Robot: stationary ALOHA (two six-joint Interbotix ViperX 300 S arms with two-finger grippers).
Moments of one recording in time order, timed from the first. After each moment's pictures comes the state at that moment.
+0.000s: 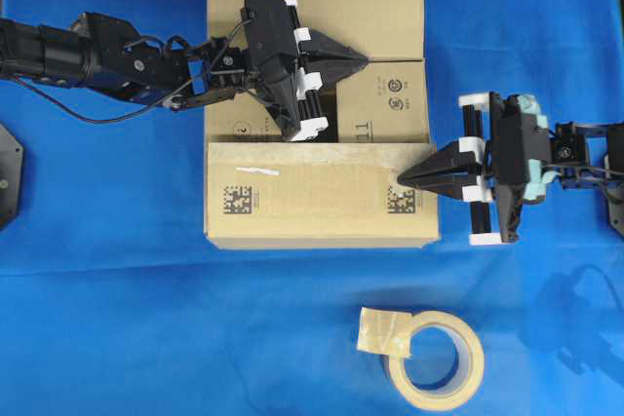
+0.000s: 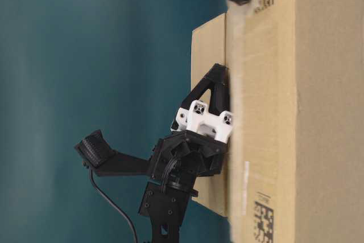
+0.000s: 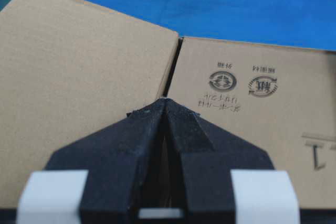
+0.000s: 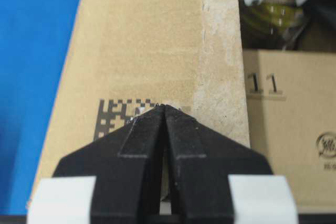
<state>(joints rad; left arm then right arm) 0.23 0.24 0.59 -0.04 -0.58 0.08 0.04 -0.30 1.06 0.13 -0.32 -0.01</state>
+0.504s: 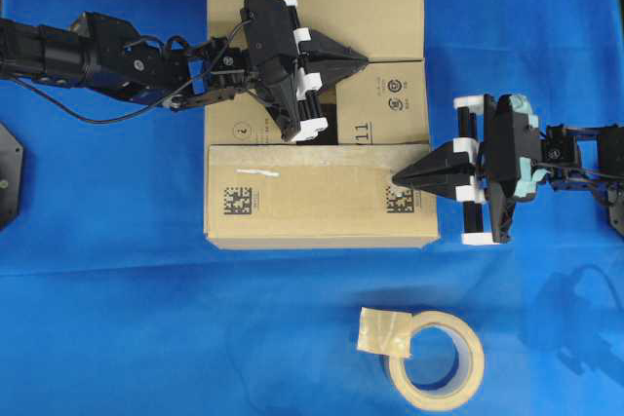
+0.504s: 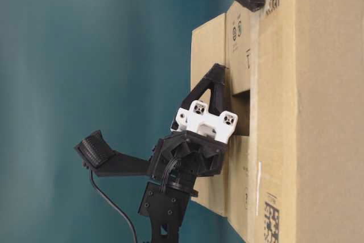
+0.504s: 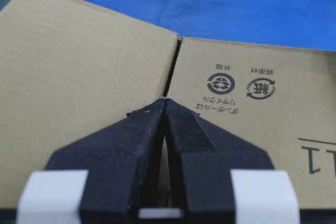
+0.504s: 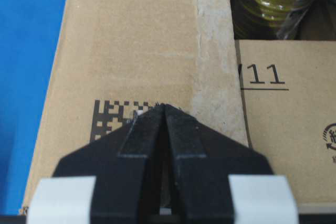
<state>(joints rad) 0.23 0.23 0.59 -0.04 -0.56 0.08 0.04 -0.25 1.06 0.16 -0.33 -0.01</state>
